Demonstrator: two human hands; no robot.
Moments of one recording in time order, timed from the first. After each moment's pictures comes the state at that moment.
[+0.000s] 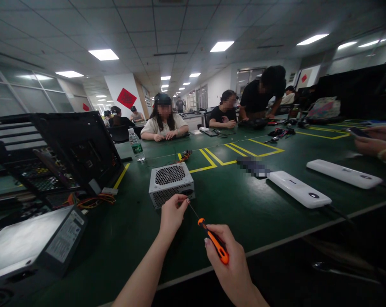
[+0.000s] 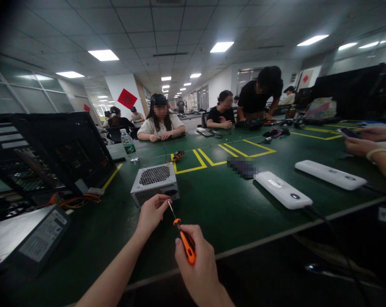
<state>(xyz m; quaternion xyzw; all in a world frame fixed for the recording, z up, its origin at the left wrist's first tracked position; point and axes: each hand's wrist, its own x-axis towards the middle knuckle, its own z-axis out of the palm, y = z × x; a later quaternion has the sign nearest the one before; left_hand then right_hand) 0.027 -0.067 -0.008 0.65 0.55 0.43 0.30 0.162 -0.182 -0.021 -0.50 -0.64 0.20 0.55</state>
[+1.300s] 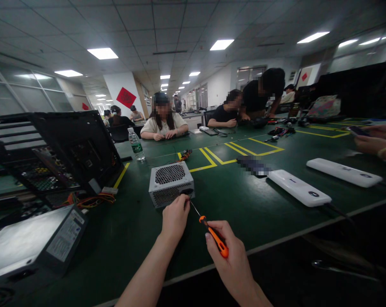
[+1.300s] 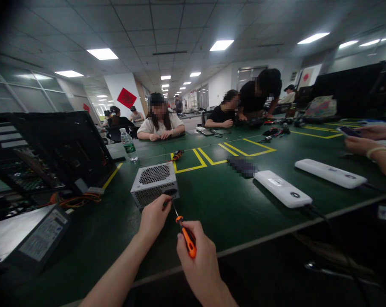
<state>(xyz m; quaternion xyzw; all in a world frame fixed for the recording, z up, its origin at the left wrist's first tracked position) 0.033 -0.082 0.000 0.77 0.58 0.27 0.02 0.165 -0.181 -0.014 -0.53 -0.64 0.23 0.52</state>
